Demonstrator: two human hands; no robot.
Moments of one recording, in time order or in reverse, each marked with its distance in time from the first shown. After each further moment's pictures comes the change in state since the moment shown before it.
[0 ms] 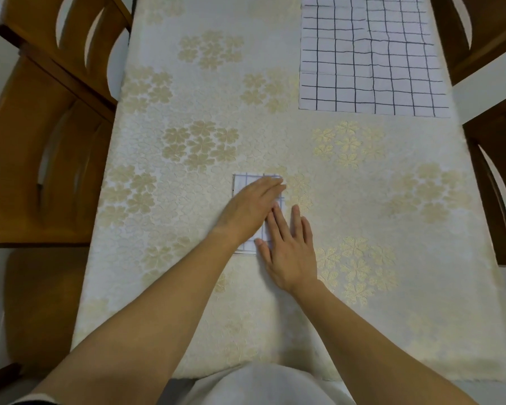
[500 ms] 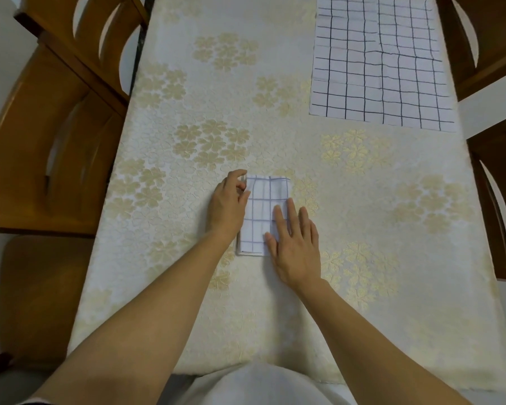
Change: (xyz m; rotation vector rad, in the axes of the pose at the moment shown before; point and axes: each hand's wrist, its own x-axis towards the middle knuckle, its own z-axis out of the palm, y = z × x) left_hand -0.025 -0.016 -0.016 -0.368 0.345 -0.537; right_hand 0.003 -0.005 -0.009 0.042 0.024 0.056
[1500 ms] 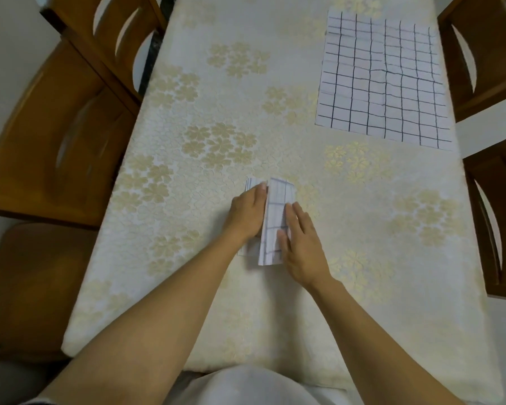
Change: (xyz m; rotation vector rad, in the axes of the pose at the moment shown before) left_hand -0.013 0.033 0.000 -0.213 -0.204 -0.200; right_hand 0.003 0.003 -0.035 0.312 -0.030 -0.039
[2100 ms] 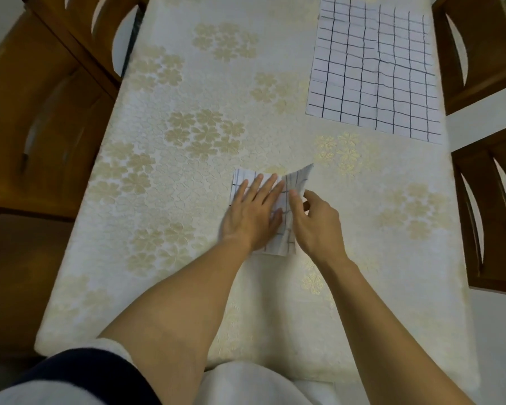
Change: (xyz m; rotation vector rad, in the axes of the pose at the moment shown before) left_hand 0.010 -0.034 0.054 0.796 -0.021 0.382; right_hand 0.014 -0.032 -0.071 0.199 0.145 0.245
